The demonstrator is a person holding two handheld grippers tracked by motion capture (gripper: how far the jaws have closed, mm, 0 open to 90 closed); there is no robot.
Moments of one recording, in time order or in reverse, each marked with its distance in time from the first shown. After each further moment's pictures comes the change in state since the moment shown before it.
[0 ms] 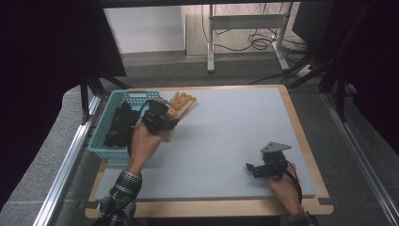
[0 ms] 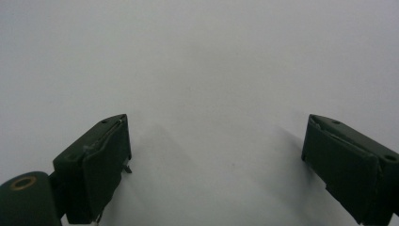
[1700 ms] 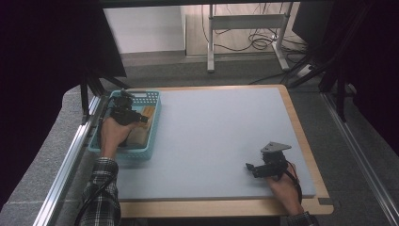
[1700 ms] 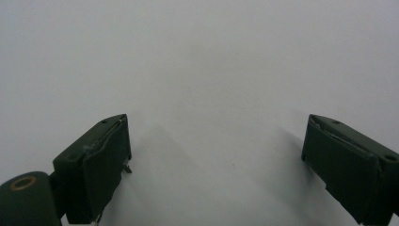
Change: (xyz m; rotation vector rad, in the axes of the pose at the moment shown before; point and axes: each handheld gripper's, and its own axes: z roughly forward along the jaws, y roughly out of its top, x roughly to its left) left arm 0.127 -0.039 0.021 0.175 0.053 -0.283; right arm 0.000 0.000 0.000 0.000 0.000 -0.001
